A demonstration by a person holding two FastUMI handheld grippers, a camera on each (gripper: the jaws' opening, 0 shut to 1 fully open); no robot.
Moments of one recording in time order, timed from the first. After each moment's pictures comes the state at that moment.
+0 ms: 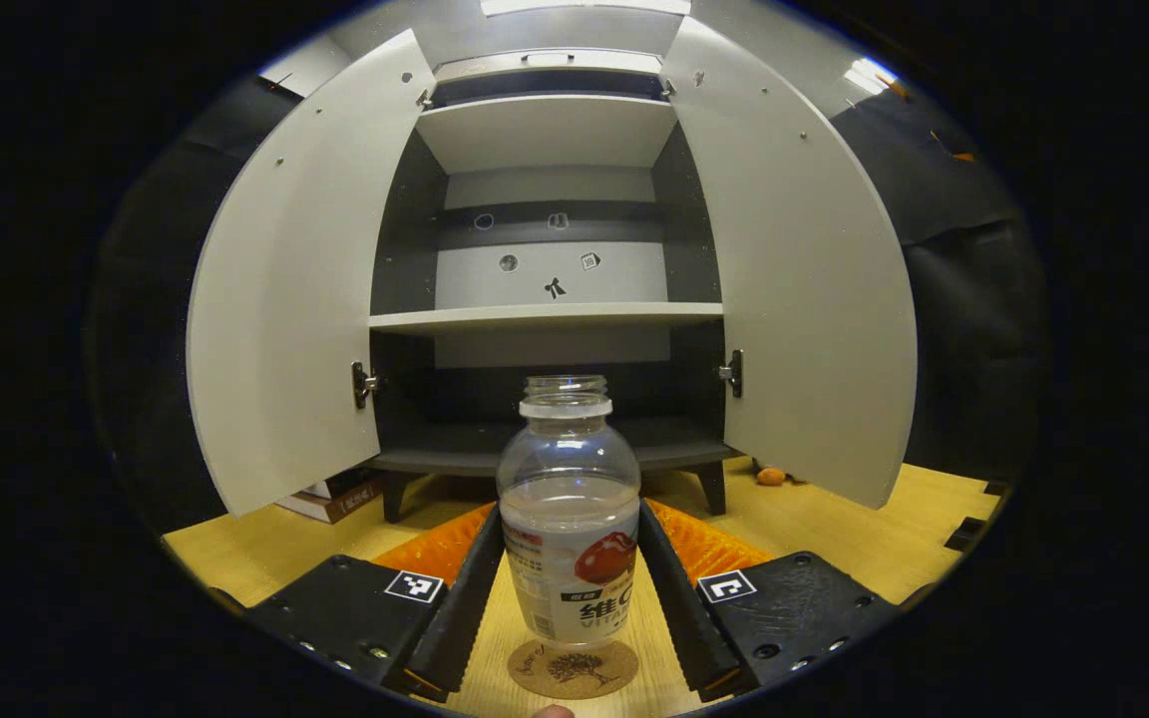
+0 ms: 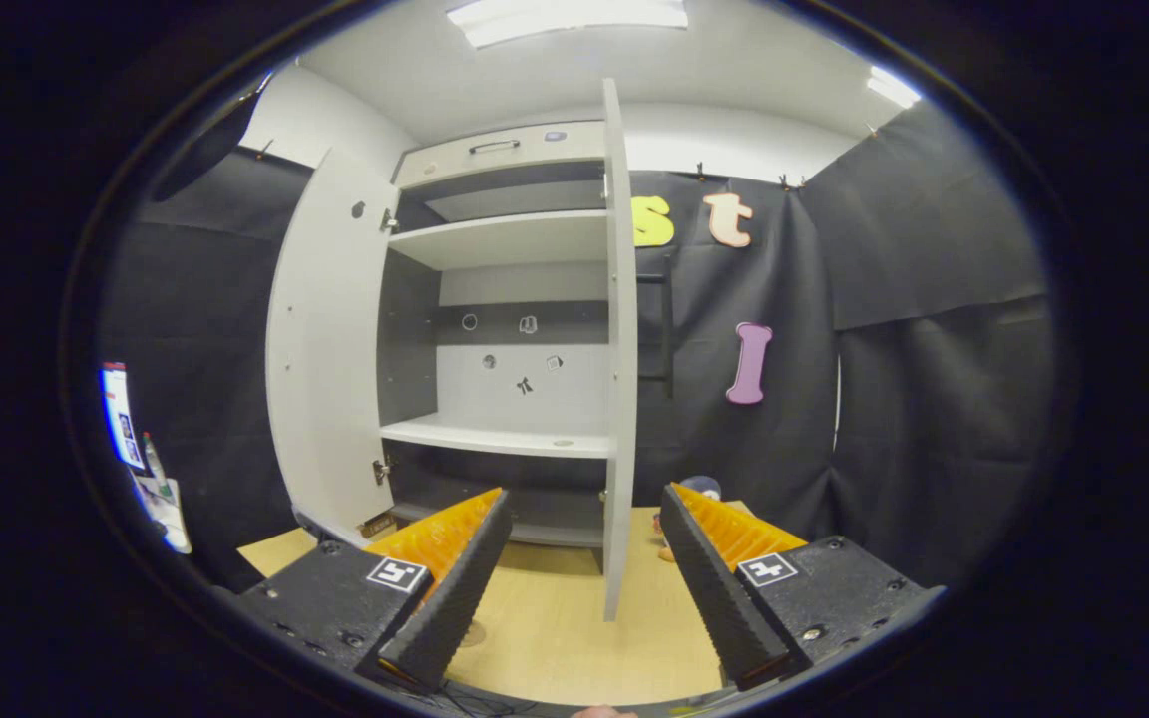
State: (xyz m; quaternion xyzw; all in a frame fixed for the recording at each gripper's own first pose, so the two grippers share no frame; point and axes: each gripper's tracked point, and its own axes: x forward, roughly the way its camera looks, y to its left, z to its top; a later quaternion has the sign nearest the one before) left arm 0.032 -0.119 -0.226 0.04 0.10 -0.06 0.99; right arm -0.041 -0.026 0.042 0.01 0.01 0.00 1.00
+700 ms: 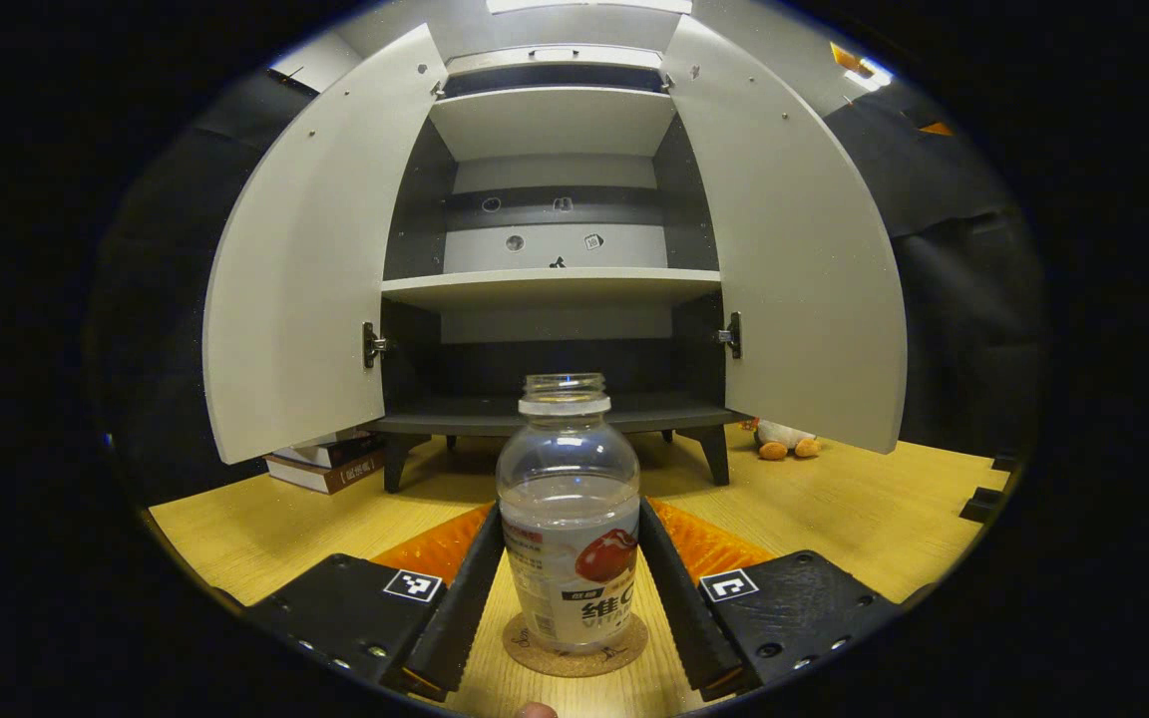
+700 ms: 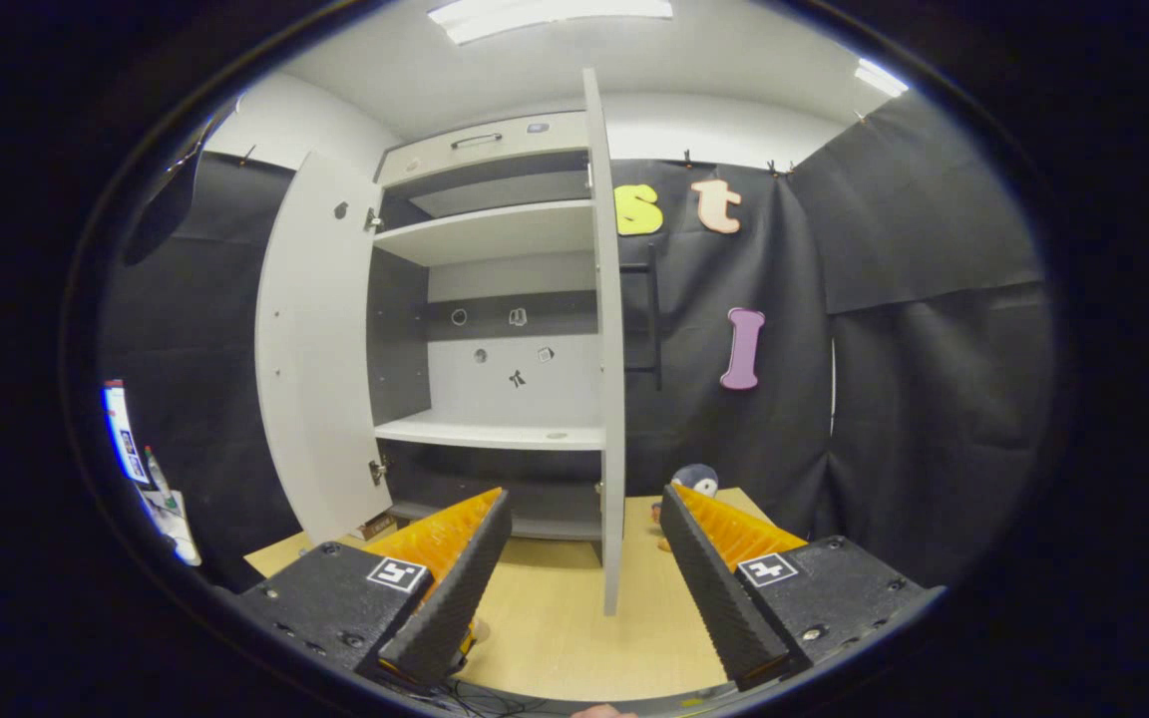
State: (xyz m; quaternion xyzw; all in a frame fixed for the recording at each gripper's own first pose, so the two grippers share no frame) left arm 0.013 -0.119 -0.252 0.04 0.10 -0.06 0.99; right arm -0.035 -0.034 0.037 0.03 0.03 -0.01 1.00
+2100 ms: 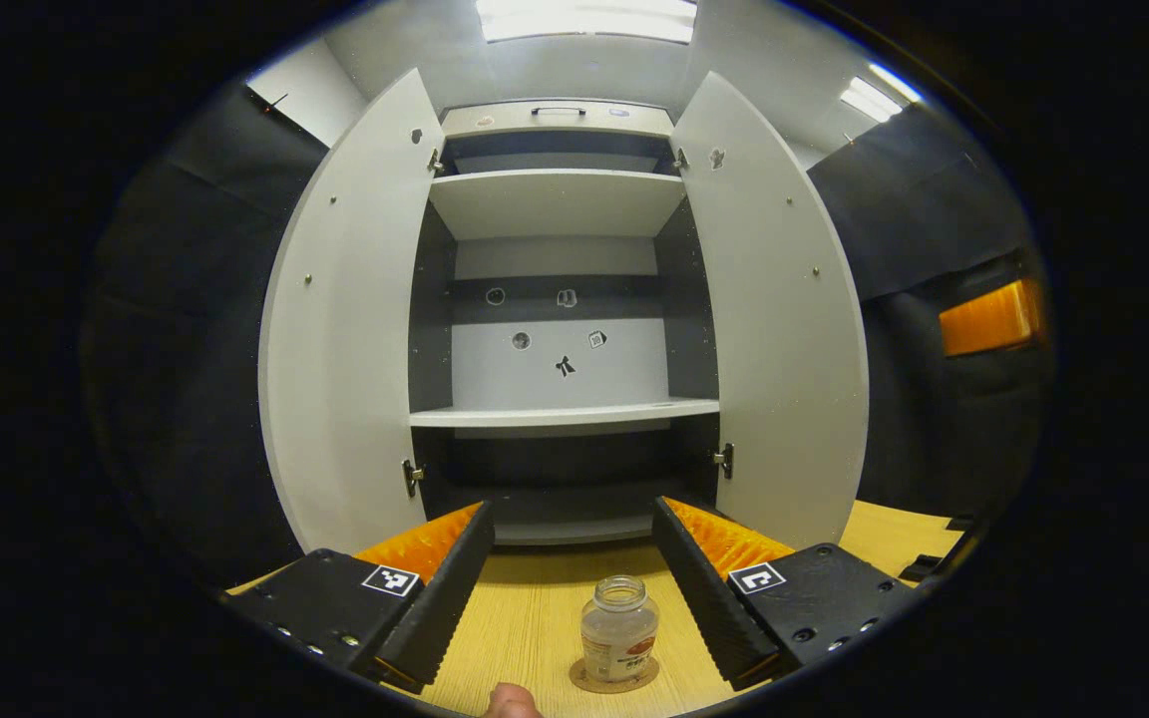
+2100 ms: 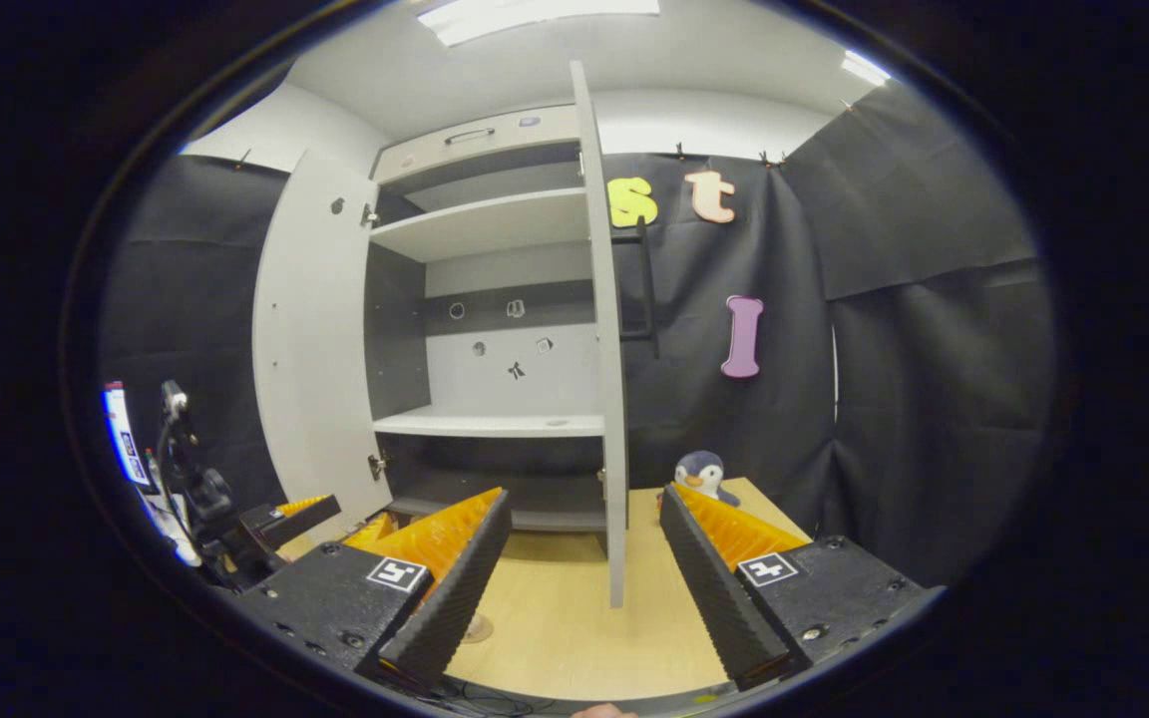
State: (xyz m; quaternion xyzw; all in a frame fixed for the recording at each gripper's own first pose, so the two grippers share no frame) left arm 0.003 -0.086 -0.062 0.04 0.03 -0.10 0.99; right arm -0.030 -0.028 0.018 0.04 0.02 -0.01 1.00
